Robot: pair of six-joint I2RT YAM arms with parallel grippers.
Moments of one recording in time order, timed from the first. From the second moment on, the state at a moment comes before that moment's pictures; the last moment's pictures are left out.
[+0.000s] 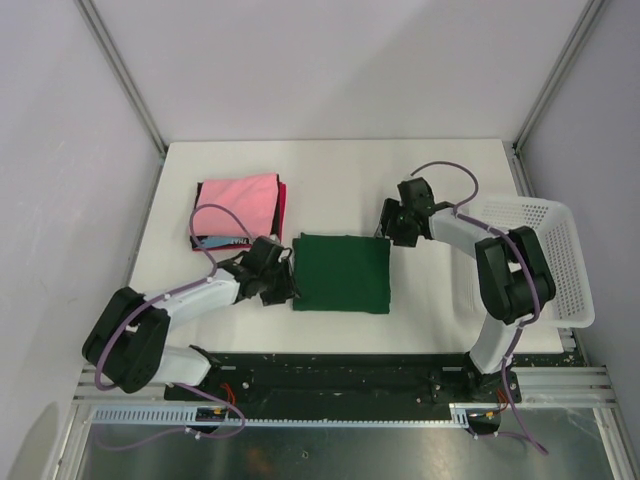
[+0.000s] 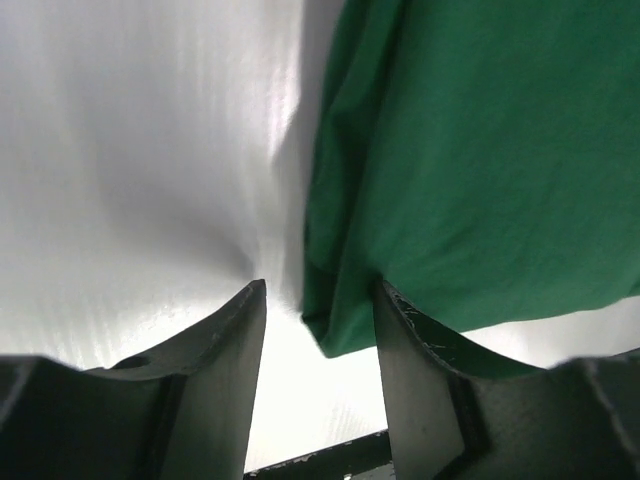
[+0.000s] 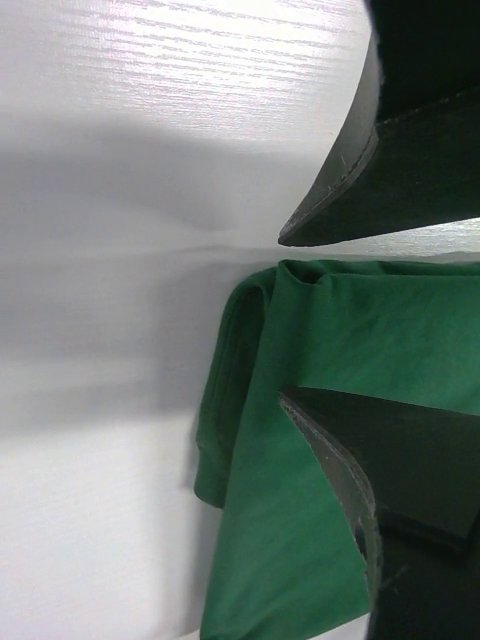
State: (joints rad) left arm -0.58 1.34 0.64 -0.33 0.06 -0.79; right arm 0.36 1.79 1.14 -0.30 -0.10 0.59
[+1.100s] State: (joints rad) left arm -0.62 1.36 0.60 -0.30 0.03 -0.94; right arm 0.51 1.84 1.11 -0.19 -0.02 0.67
